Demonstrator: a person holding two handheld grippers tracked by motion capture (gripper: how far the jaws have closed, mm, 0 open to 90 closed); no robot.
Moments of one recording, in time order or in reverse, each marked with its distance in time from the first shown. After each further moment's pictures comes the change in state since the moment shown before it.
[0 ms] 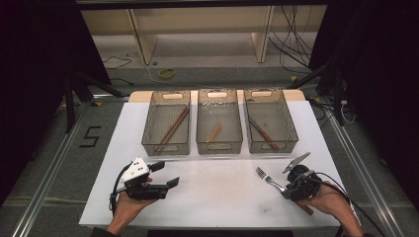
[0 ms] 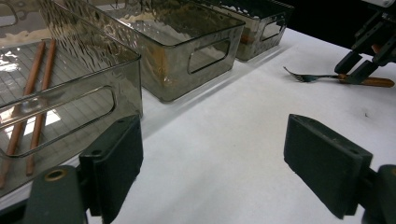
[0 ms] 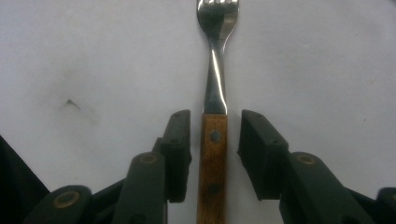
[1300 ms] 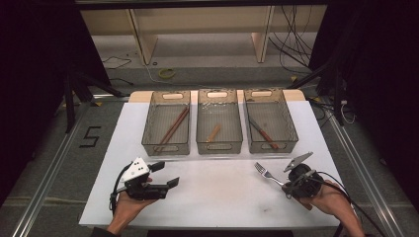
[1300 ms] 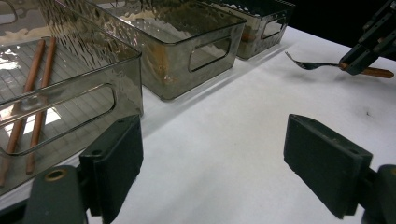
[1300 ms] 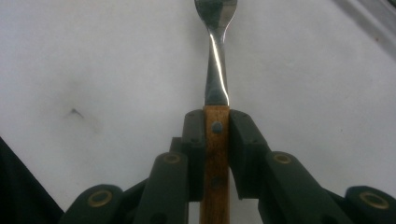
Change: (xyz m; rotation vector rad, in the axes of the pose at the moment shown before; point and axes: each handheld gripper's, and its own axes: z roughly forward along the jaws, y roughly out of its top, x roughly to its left) left arm 0.001 -0.001 0.001 0.004 0.002 -0.001; right arm 0.003 0.001 -0.010 -0.060 -0.034 -0.029
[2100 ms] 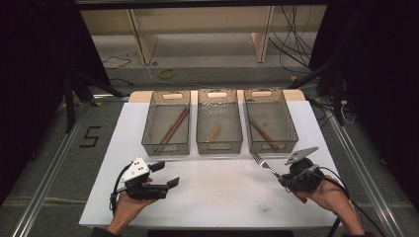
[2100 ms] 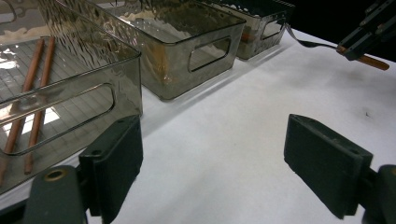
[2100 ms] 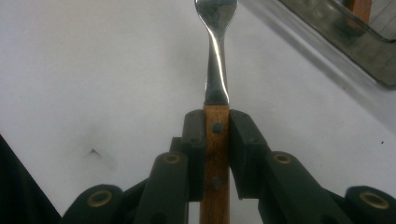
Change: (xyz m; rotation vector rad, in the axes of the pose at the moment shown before) left arm 0.000 0.000 0.000 -0.001 -0.002 -0.005; right arm -0.001 0.011 -0.016 -0.134 0.003 0.018
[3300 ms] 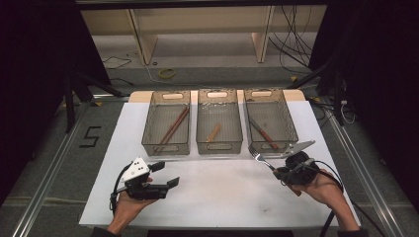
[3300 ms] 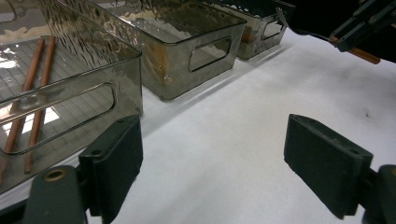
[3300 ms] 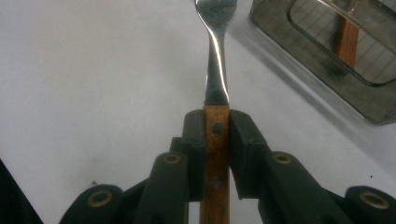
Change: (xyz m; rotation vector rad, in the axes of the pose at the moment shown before) left arm 0.000 0.000 0.000 0.001 0.000 -0.002; right arm -0.002 0.019 0.000 -0.051 -0.002 -0.013
